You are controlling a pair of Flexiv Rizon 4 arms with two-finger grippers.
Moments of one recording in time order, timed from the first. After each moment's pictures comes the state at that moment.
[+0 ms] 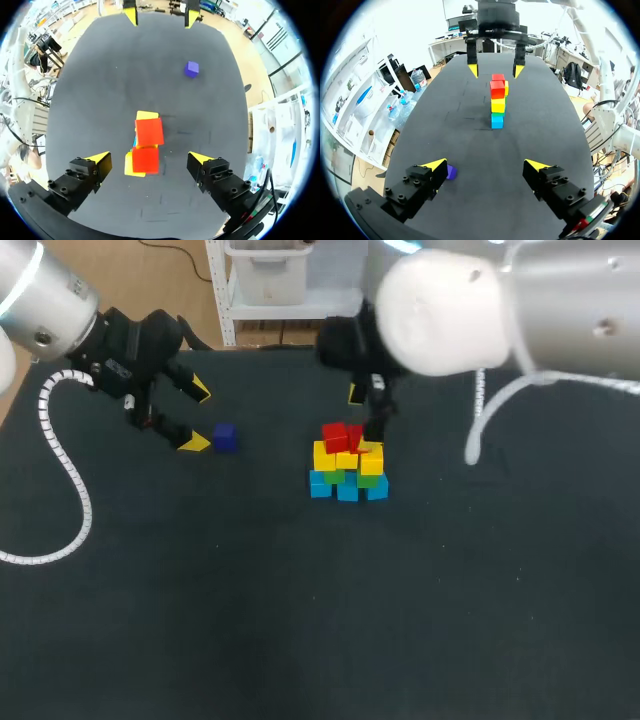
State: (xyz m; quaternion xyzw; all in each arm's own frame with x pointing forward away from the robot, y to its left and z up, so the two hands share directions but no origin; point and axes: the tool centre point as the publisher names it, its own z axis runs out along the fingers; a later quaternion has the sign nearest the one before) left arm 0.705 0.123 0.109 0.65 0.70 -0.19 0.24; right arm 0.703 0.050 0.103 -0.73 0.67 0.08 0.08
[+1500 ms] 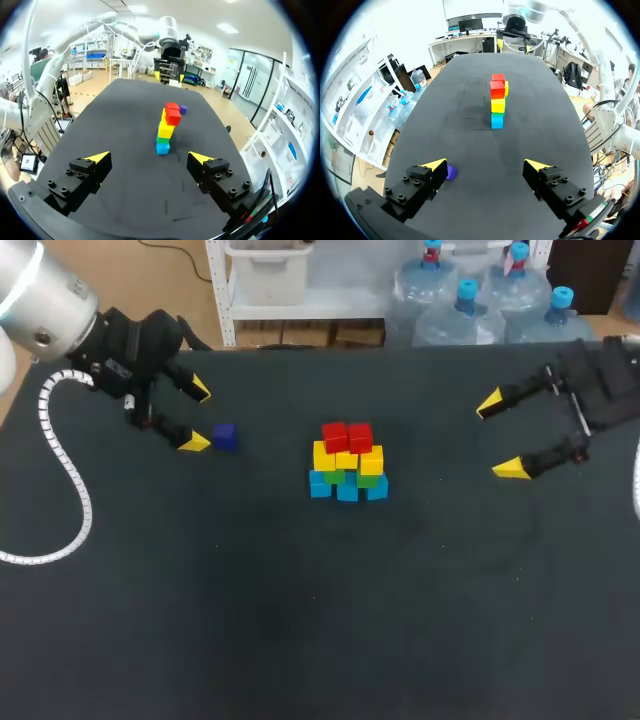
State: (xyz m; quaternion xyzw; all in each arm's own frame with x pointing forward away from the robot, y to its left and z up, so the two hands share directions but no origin) left arm 0.705 0.123 0.109 0.65 0.70 -0.19 0.24; right arm 0.642 -0.097 0.120 -0.66 0.59 0.29 0.36
